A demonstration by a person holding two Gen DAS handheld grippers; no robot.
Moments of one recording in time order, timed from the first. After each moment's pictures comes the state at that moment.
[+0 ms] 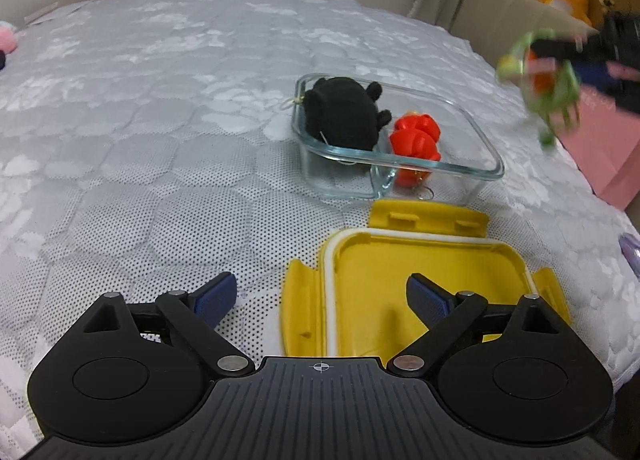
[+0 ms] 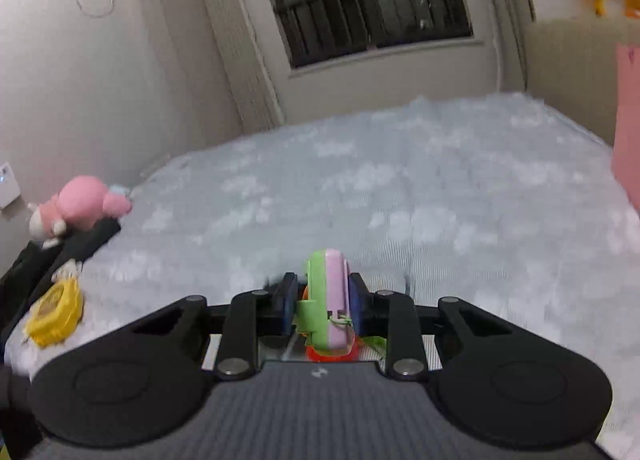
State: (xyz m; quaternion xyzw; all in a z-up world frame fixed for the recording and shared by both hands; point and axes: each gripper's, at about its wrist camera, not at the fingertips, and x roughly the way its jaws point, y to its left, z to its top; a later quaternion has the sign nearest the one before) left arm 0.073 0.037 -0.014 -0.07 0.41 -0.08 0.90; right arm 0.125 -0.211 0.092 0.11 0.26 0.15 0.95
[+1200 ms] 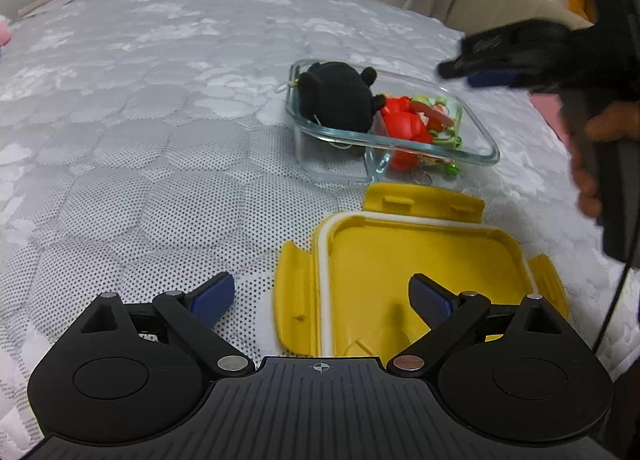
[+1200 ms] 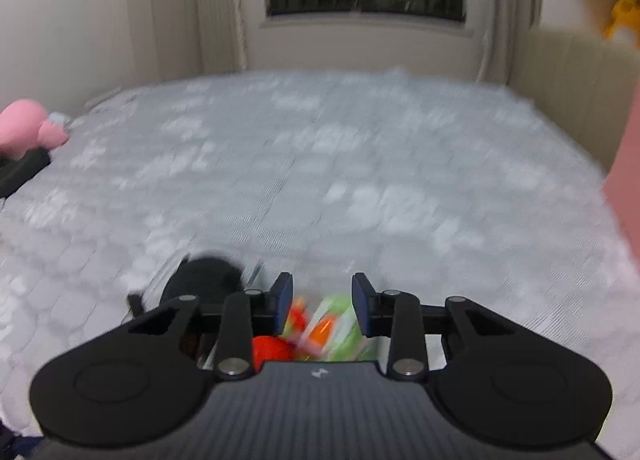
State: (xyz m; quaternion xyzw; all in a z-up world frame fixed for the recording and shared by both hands) left arm 0.069 0.037 -0.019 -0.07 0.42 -0.09 0.90; right arm 0.208 -0.165 0.021 0.01 0.34 0.10 0.93
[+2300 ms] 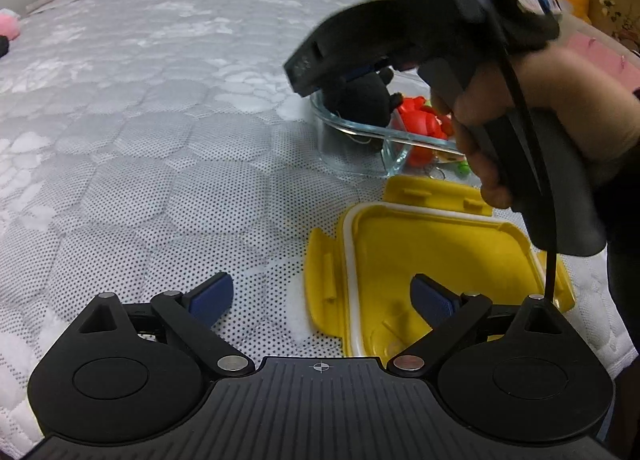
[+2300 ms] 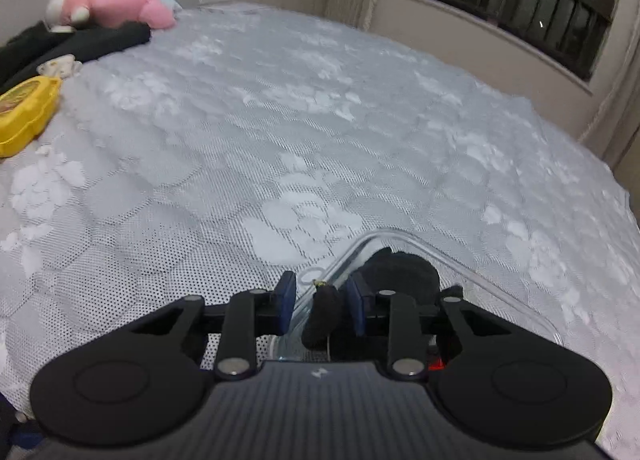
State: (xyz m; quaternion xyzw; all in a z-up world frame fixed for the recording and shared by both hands) left arm 0.059 0.057 -0.022 -0.08 0.42 -0.09 0.90; right arm 0.203 -0.021 0.012 -0.17 0.35 0.21 0.90
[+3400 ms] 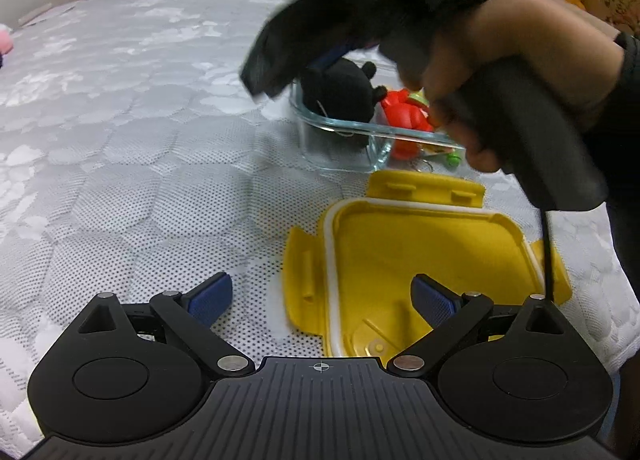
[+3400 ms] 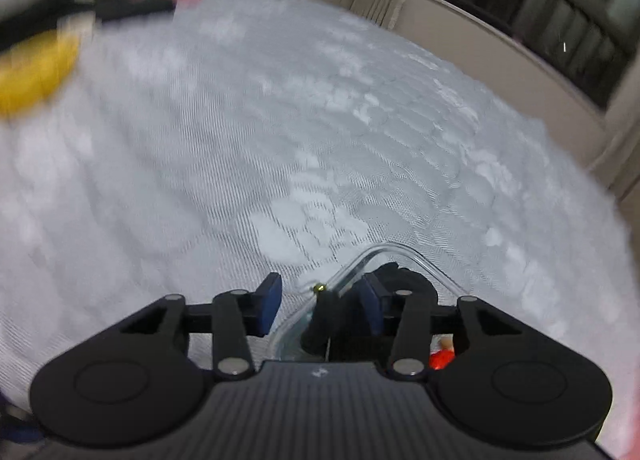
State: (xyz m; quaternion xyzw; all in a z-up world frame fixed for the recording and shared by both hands) left arm 0.059 0.041 -0.019 -0.06 0.42 -0.10 0.90; right arm 0.210 0.006 0.009 -0.27 0.35 0.21 0.87
